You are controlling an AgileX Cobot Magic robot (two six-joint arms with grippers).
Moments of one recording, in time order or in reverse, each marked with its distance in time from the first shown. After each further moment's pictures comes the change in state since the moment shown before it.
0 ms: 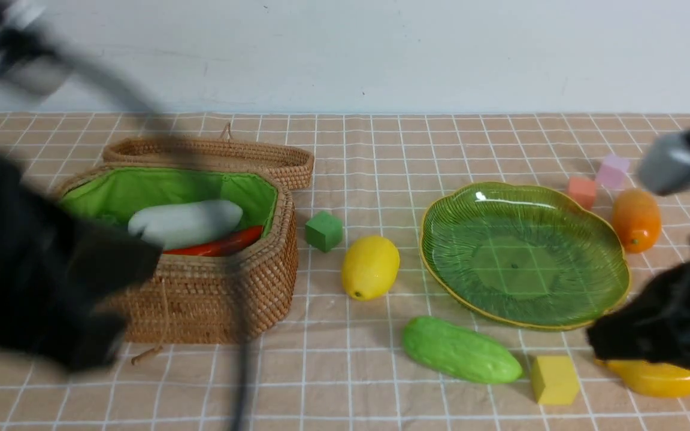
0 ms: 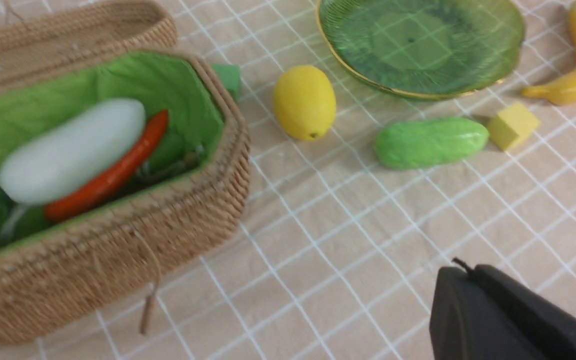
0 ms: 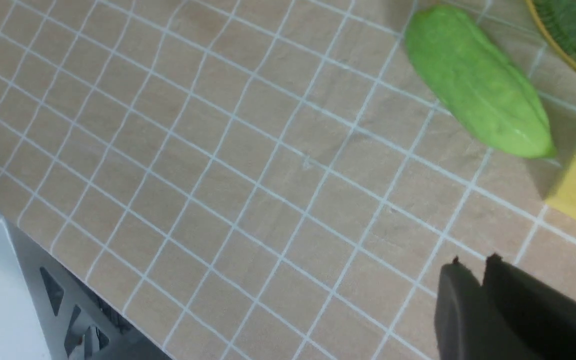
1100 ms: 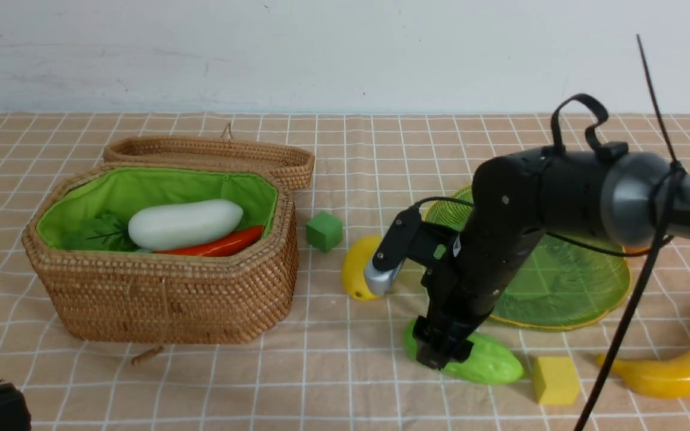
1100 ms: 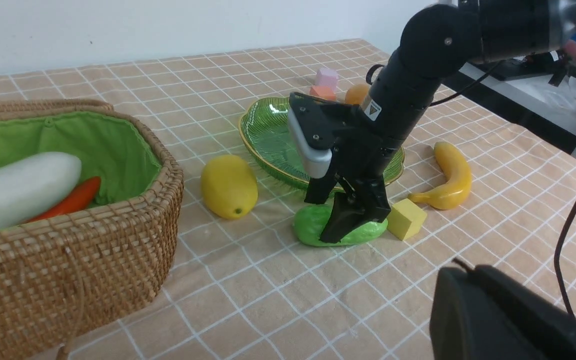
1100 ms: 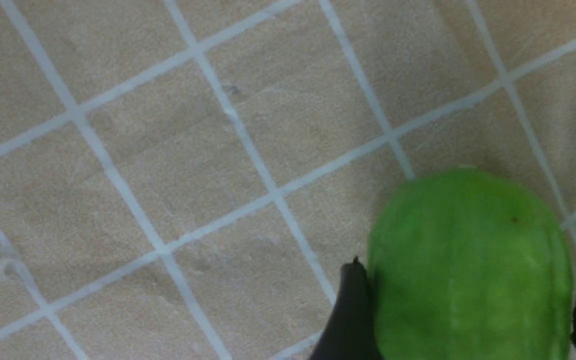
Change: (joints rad) right arm 0.159 0.832 -0.340 -0.293 -0.230 -0.364; left arm -0.001 -0.539 0.428 -0.095 -0.299 -0.001
